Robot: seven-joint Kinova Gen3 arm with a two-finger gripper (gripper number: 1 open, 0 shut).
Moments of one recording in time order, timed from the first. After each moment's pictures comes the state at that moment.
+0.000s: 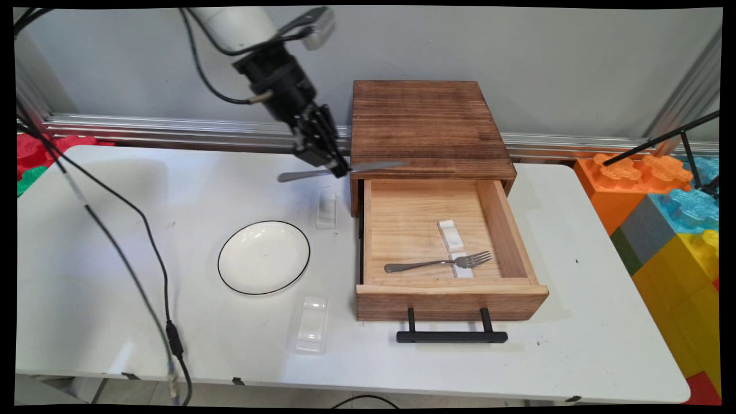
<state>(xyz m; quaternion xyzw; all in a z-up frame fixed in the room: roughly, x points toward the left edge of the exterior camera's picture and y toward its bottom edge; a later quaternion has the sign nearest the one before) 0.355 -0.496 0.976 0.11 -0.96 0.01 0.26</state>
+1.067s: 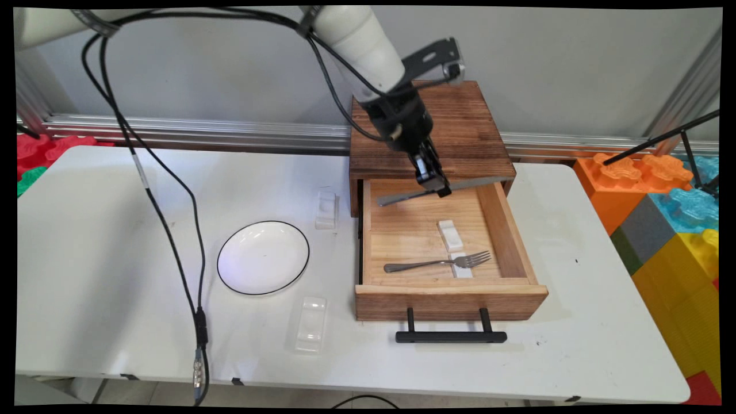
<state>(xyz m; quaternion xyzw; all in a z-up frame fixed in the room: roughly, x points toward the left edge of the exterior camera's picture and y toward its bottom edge) 0.199 -0.525 0.937 0.15 -0.95 0.04 0.27</state>
